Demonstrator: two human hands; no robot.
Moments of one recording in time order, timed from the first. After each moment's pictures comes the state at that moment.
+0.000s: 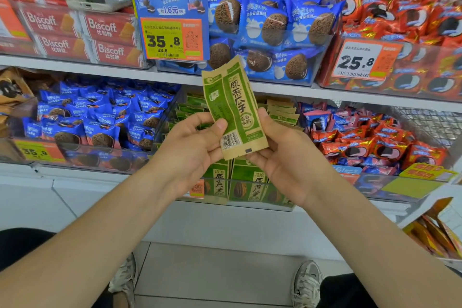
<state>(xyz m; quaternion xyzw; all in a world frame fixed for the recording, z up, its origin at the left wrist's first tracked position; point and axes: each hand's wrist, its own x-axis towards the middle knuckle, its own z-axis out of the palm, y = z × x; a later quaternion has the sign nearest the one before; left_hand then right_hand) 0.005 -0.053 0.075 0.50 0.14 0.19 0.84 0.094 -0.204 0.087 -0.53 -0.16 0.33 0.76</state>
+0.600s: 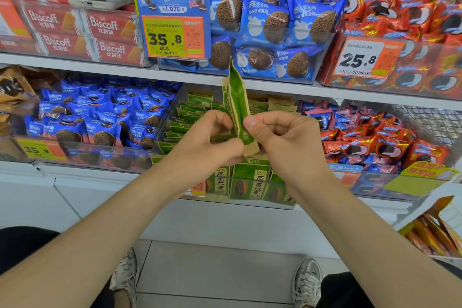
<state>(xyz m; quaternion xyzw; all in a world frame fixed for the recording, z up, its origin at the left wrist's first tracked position) -0.002 -0.055 0.074 0.72 0.10 0.14 0.67 0.091 -0.199 0.083 -0.68 -0.26 0.07 0.68</state>
